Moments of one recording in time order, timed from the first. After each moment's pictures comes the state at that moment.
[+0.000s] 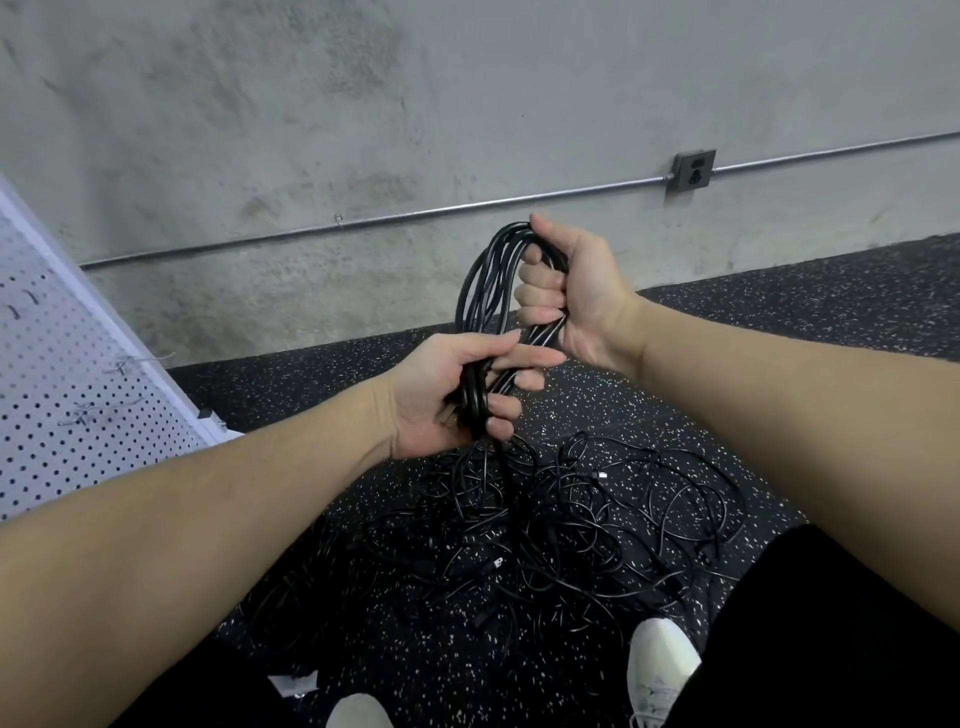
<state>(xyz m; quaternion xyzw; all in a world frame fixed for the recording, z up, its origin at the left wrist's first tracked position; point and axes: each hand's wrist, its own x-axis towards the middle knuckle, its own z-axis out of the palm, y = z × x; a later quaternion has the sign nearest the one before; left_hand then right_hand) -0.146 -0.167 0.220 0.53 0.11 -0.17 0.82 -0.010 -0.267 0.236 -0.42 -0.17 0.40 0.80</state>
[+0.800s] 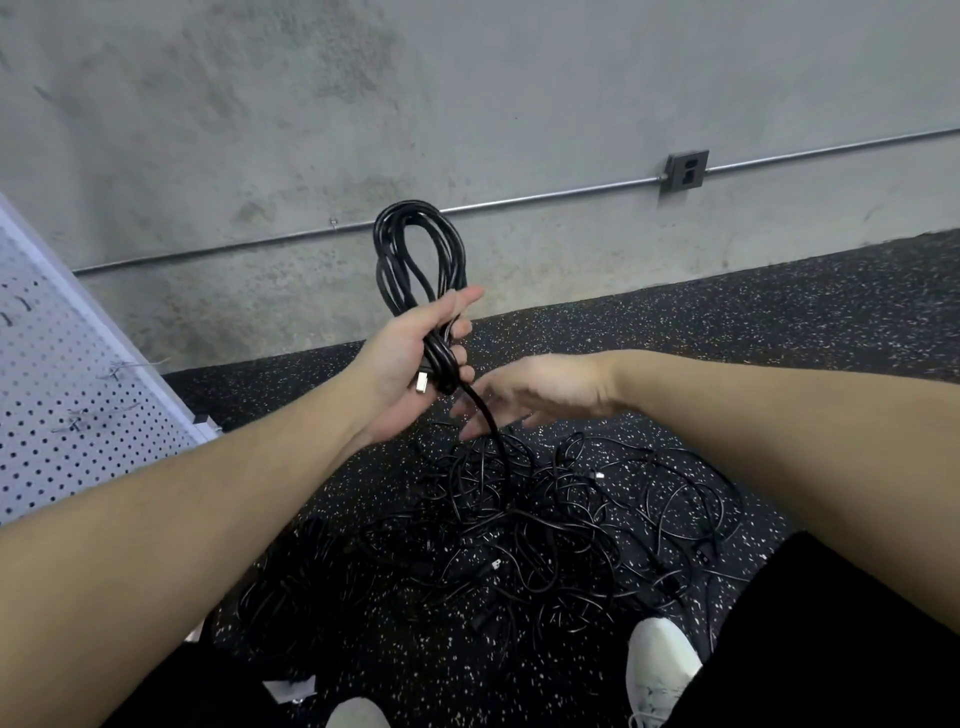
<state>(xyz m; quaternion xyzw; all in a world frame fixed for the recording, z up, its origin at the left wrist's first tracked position) -0.132 -0.139 0.211 0.57 0.13 0.08 0.81 -0.018 -0.280 0.191 -0.69 -0.44 0.51 0.27</state>
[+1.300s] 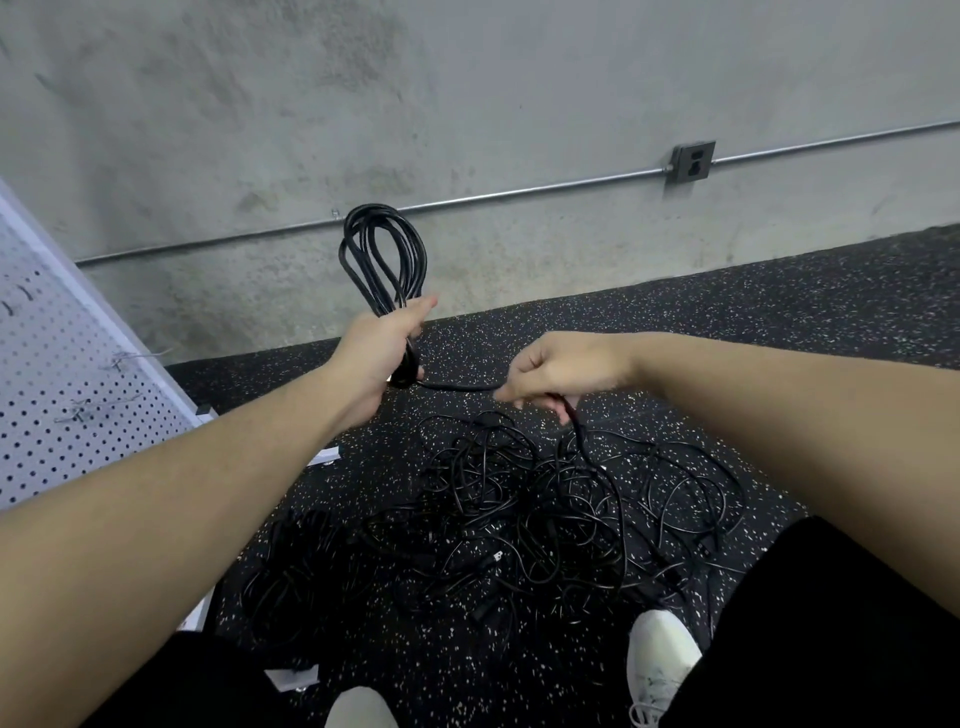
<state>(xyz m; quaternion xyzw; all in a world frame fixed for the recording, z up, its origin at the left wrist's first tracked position) -0.128 -0.105 0.196 0.69 0.31 0.17 0.63 -0.010 -0.295 0.202 -0.78 -0.47 0.35 0.22</state>
